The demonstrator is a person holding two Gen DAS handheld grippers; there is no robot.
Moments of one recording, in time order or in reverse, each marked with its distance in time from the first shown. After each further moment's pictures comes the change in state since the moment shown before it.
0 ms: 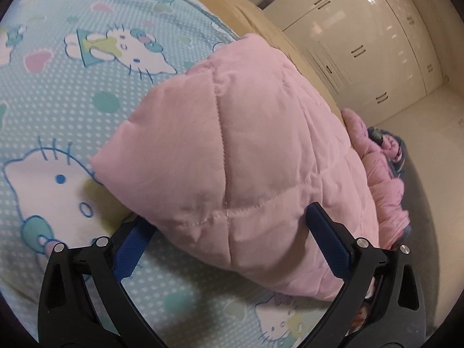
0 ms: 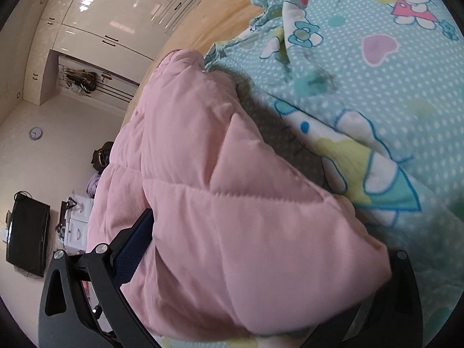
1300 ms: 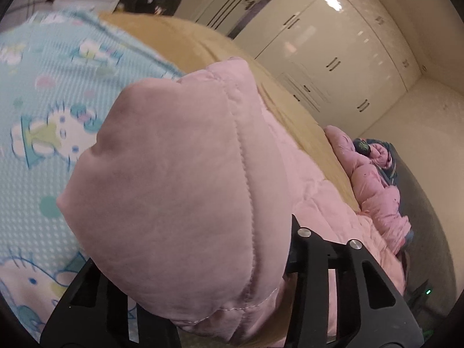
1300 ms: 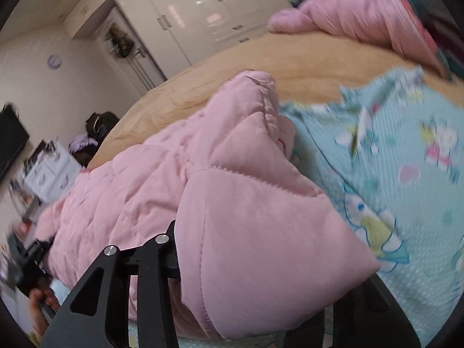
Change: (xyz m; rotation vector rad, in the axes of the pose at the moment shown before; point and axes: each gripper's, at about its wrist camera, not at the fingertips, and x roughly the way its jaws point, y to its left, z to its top) left arm 0.019 -0.074 0.047 0.172 -0.181 -0.049; right arm 0.002 0.139 -0.031 -0.500 -0.183 -0.106
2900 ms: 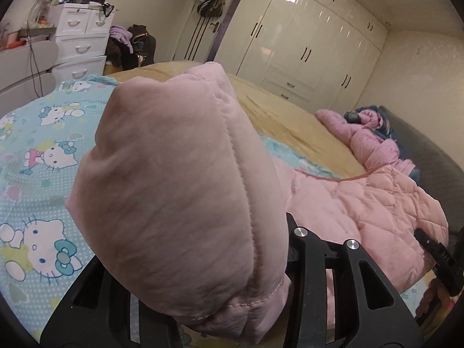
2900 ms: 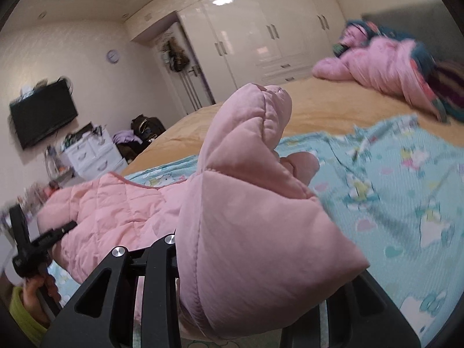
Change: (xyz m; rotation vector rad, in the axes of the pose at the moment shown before) left arm -0.163 0.005 -0.078 0.281 -0.082 0.079; right arm -0.157 0.011 -0.100 -0.107 -0.143 0.133
